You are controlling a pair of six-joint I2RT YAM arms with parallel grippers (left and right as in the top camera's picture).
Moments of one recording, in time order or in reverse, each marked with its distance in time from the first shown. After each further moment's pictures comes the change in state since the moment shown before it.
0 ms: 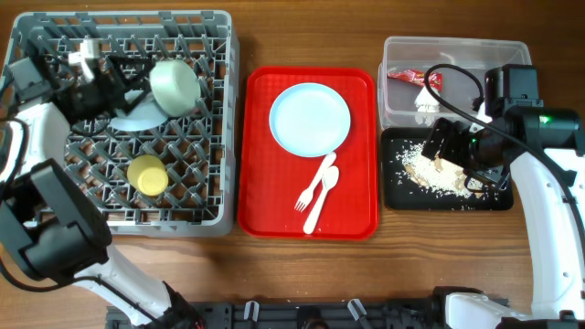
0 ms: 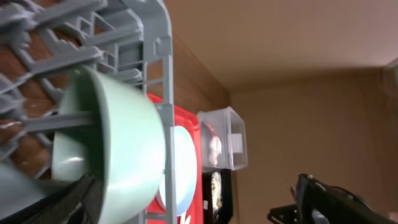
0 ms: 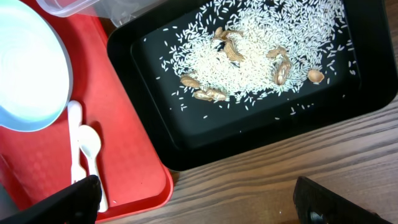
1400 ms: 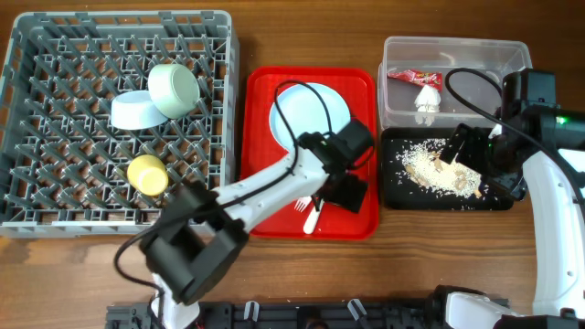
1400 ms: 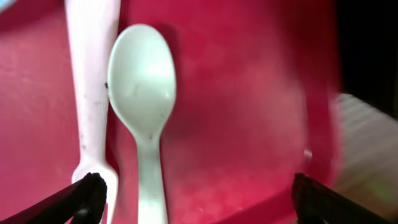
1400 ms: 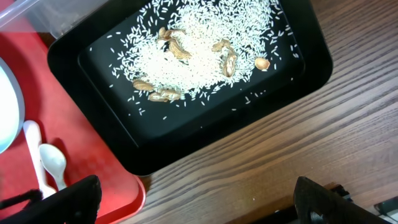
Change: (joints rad) left arm -1.337 -0.018 -0.042 -0.298 -1.133 -0.227; right arm -0.086 0.000 0.000 -0.057 0.087 0.017
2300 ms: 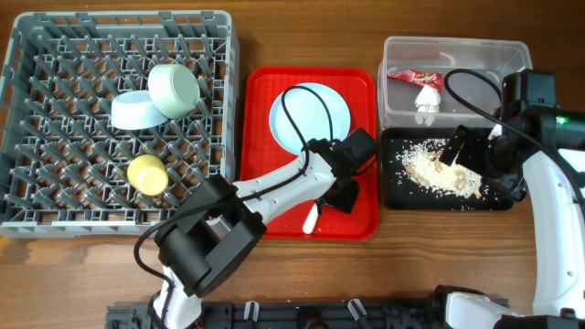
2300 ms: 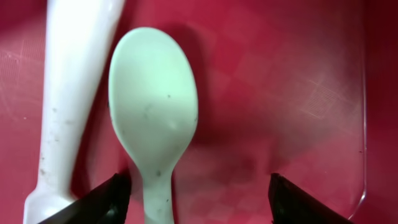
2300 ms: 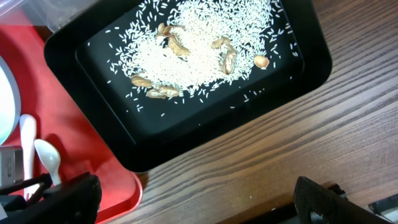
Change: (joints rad) left arm -0.023 0.075 -0.014 0.047 -0.085 -0.016; right arm 0.000 0.000 0.000 -0.010 0.000 -0.017
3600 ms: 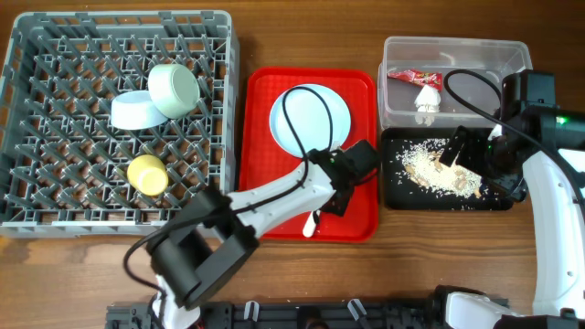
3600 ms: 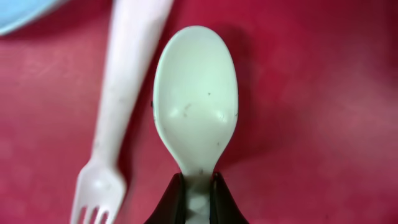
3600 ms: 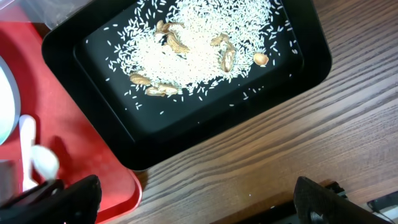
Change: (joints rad) left arm -0.039 -0.073 -0.060 -0.008 -0.151 0.003; right arm 0.000 0.000 0.000 -0.007 0.000 0.000
